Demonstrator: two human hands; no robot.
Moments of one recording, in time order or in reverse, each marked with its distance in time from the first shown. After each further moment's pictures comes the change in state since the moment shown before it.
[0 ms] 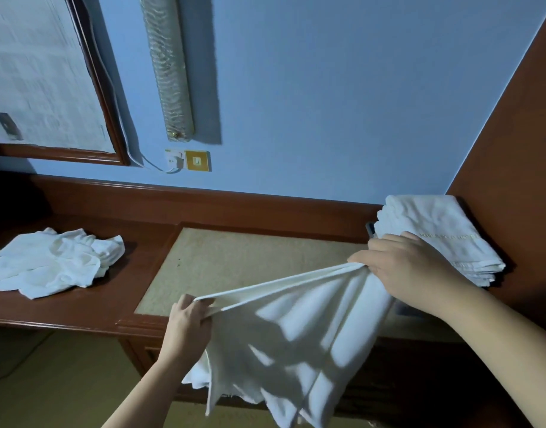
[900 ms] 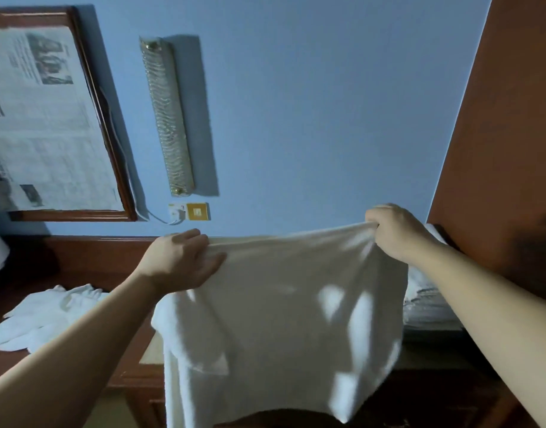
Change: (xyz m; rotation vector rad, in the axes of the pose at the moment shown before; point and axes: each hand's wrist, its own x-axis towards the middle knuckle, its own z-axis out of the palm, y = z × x) left_hand 0.106 0.140 -0.186 0.340 0.310 0.797; right_hand 0.045 0.052 -0.073 0.269 0.045 0.550
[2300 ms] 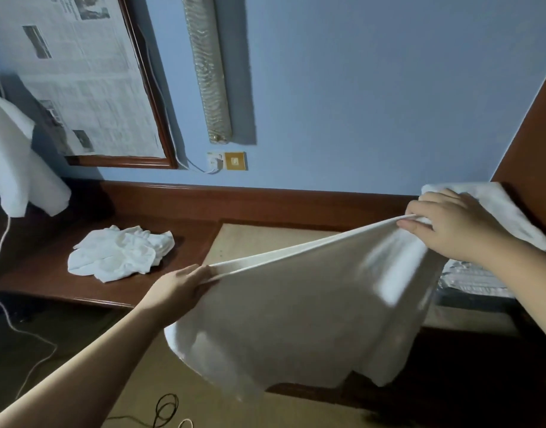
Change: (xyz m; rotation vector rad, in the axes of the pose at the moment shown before) left_hand -0.207 -0.031 0.035 -0.141 -0.371 -0.284; right_hand -0.048 0.014 0.059 -0.234 -0.077 -0.260
